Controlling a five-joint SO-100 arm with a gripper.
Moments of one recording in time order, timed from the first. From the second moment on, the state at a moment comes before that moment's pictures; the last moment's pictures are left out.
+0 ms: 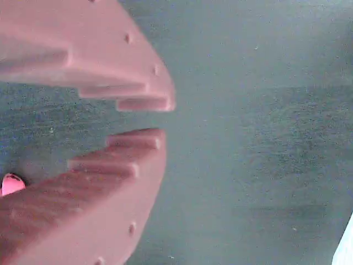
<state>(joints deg) -1.7 185.8 167.9 71.6 3.3</state>
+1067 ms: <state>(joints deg) 6.3 149.6 151.3 56.3 15.2</state>
